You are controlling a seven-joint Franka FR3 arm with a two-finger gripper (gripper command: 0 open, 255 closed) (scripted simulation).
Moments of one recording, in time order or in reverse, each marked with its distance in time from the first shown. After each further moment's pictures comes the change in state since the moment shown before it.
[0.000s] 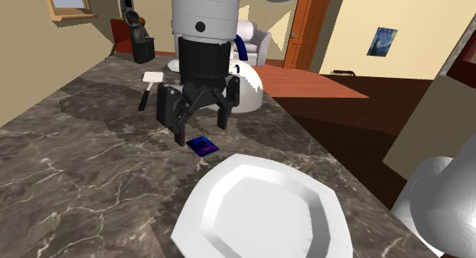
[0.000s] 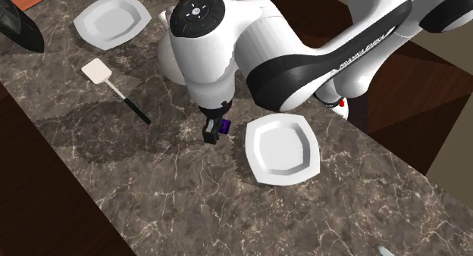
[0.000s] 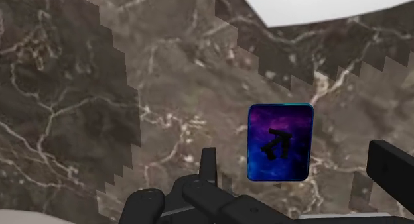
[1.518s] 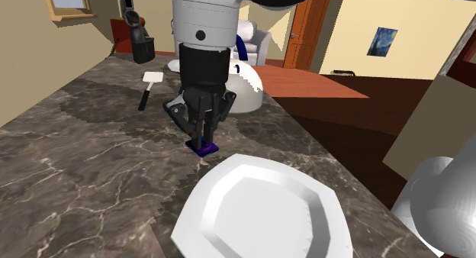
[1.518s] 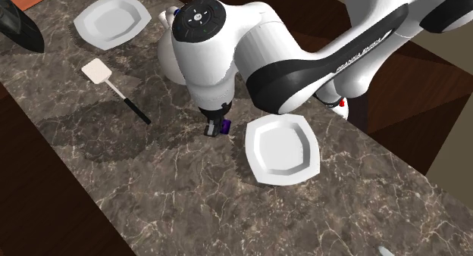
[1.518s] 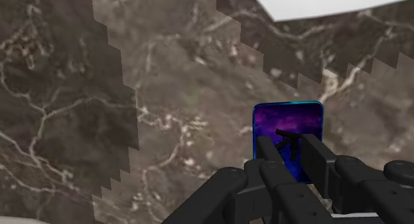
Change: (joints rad) arm 0.001 -0.004 -0.002 -0.028 -0.002 0.029 0.000
